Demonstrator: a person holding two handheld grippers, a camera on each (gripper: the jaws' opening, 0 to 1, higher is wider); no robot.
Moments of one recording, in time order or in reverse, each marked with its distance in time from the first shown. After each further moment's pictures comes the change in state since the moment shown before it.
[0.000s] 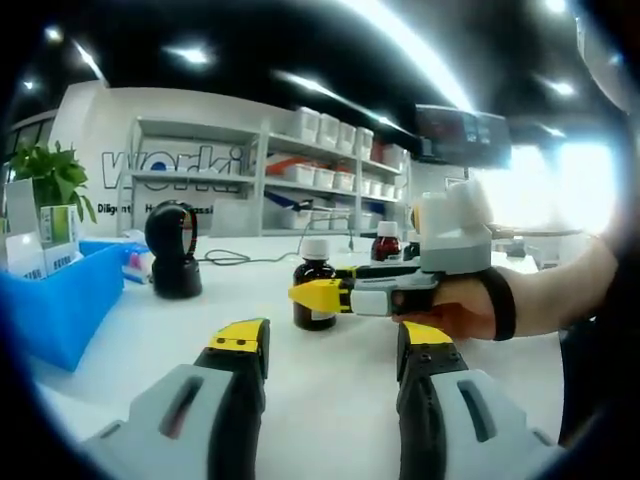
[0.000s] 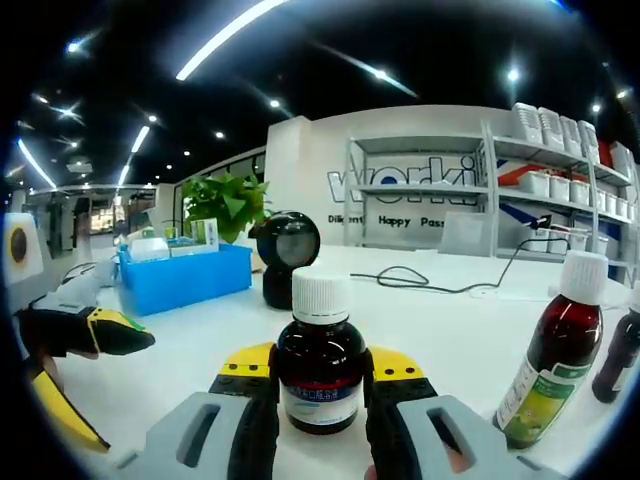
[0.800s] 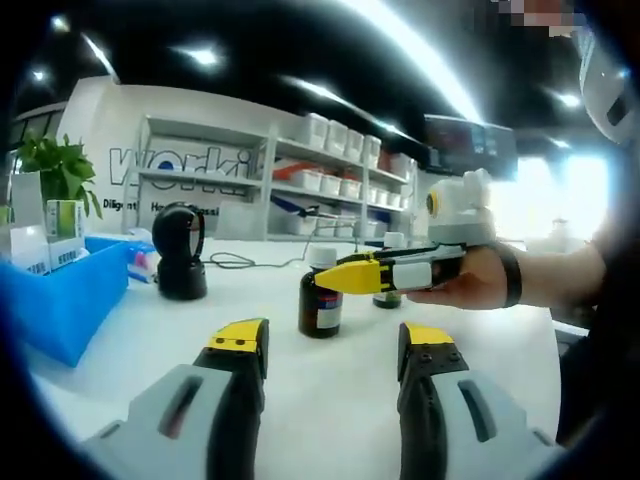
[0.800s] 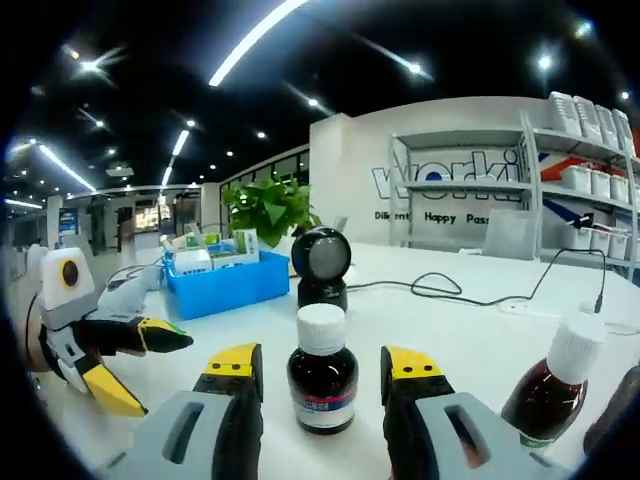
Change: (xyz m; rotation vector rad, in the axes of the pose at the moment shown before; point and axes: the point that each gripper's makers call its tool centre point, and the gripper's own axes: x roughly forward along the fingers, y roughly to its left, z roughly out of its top) left arm -0.001 0.006 0.007 -0.045 -0.032 0.032; right arm -0.015 -0.003 0.026 -0.001 0.020 0.240
